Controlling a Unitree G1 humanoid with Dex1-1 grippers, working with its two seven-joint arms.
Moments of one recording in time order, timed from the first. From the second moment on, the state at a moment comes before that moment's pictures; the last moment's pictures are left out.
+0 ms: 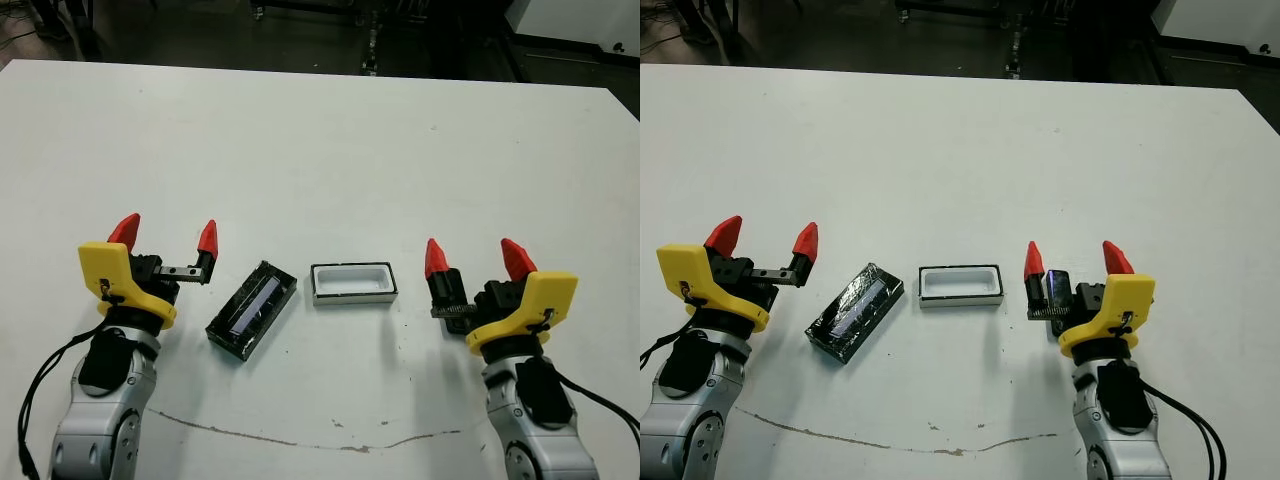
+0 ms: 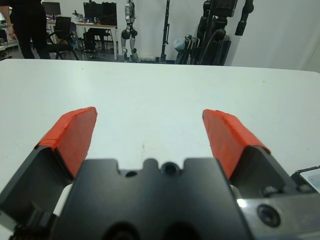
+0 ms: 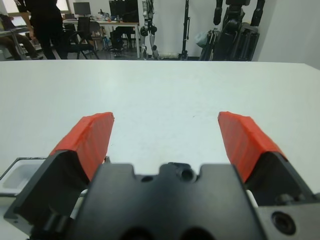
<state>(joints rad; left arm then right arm) 0.11 0.18 0.11 -0.43 -0.22 0.25 -0.09 0.21 -0.09 0.02 -0.52 0.13 0.27 0.03</state>
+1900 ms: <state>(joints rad) 0.11 0.18 0.13 -0.44 -0.25 0.27 -0.09 0.31 -0.07 0.08 -0.61 0.09 0.54 -0.05</state>
